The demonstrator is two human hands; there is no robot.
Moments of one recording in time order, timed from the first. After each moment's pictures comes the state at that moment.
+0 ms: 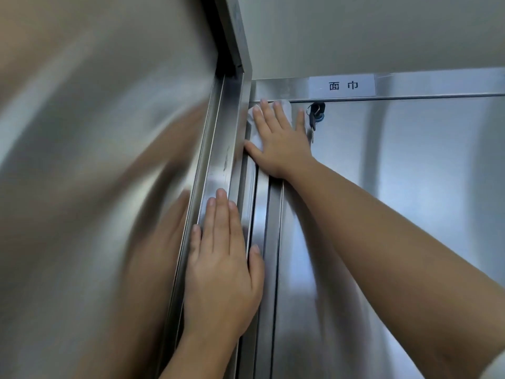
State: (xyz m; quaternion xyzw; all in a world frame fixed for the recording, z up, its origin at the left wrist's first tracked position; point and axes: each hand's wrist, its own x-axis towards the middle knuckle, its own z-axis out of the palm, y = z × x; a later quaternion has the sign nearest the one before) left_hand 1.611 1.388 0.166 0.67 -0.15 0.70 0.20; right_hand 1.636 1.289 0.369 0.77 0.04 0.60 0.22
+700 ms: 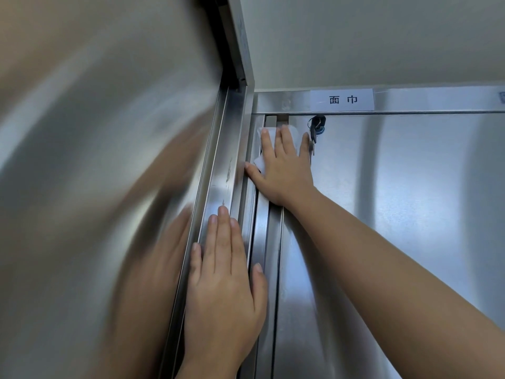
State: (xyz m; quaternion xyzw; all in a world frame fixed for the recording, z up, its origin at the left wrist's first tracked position) left_hand 1.610 1.388 0.158 0.68 -0.14 0.70 0.20; right_hand 1.635 1.288 0.343 0.77 0.02 0.61 0.19
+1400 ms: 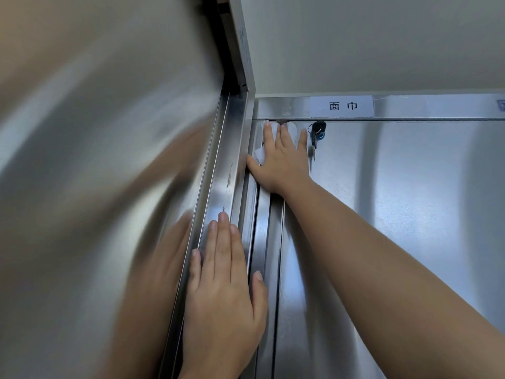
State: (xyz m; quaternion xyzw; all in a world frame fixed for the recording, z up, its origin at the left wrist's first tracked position) left_hand 1.611 1.388 0.157 0.66 -0.16 0.70 0.23; right_hand 1.633 1.300 0.363 0.78 0.00 0.60 0.16
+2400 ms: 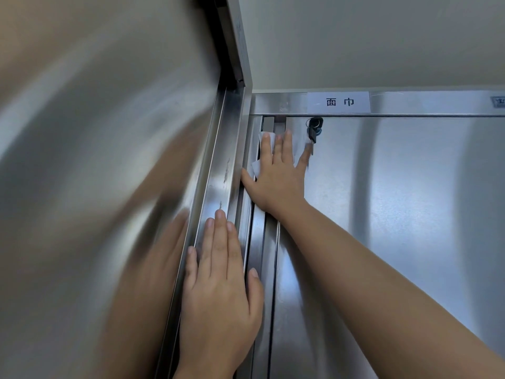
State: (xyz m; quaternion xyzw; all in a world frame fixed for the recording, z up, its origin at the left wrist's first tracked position) left_hand 1.609 1.389 0.154 0.67 -0.16 0.69 0.23; right_hand 1.639 1.300 0.328 0.77 -0.03 0.62 0.14
